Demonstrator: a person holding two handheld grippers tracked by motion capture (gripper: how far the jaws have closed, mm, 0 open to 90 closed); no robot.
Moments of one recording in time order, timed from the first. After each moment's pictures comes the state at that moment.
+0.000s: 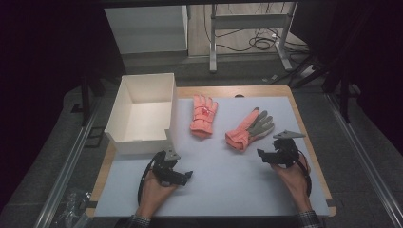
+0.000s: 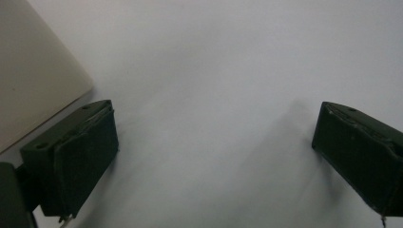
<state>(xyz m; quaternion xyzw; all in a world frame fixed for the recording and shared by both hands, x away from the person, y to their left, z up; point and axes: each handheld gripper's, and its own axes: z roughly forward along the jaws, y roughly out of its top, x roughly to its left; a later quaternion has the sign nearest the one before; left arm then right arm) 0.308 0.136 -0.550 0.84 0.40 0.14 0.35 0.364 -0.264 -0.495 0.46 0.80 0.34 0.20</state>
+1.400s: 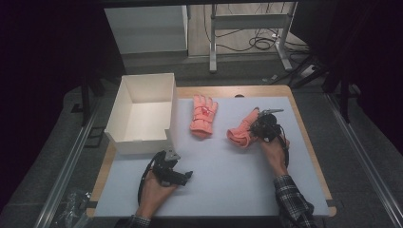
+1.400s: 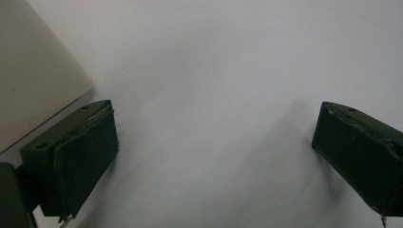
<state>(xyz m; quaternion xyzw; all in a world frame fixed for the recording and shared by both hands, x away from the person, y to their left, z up) 0.308 0.135 -0.550 0.84 0.40 0.14 0.35 0.455 -0.225 -0.503 0.51 0.78 0.30 0.20</state>
